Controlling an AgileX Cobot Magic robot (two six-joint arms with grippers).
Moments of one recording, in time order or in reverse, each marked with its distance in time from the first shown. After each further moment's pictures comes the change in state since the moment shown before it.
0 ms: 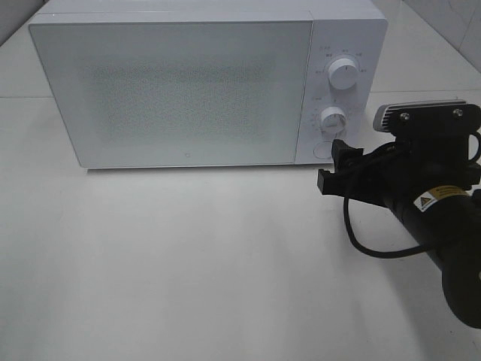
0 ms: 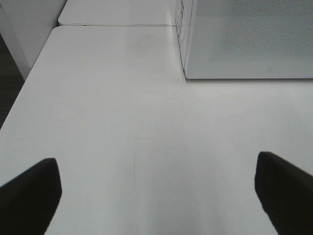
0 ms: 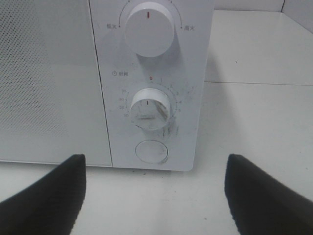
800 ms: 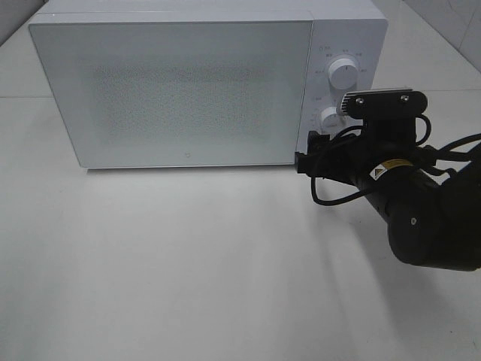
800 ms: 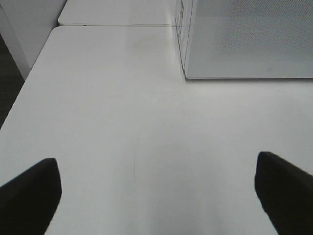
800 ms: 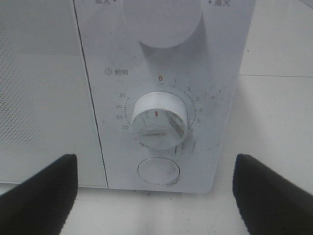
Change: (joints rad) left arm 0.000 0.000 0.000 0.000 0.000 0.000; right arm -0.120 0.197 -0.213 -0.098 0.083 0.008
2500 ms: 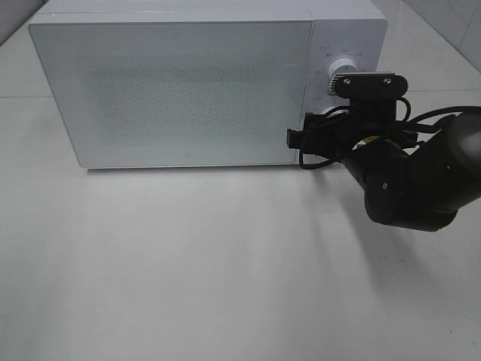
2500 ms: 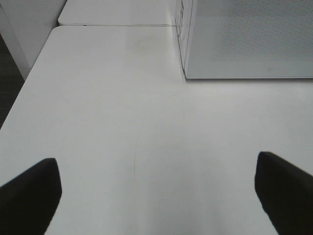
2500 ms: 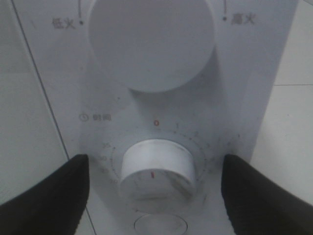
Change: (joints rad) left arm 0.000 0.000 0.000 0.000 0.000 0.000; right arm -0.086 0.110 -0.171 -0.060 0.052 0.028
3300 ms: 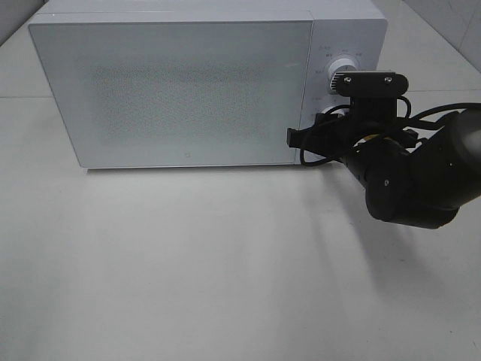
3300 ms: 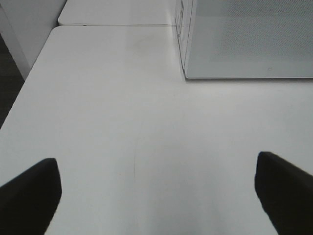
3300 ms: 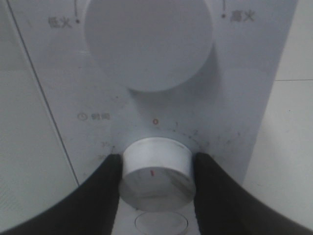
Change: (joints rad) left arm 0.000 0.000 0.000 0.000 0.000 0.000; right arm 0.000 -0.011 -0.003 0.002 0.030 0.000
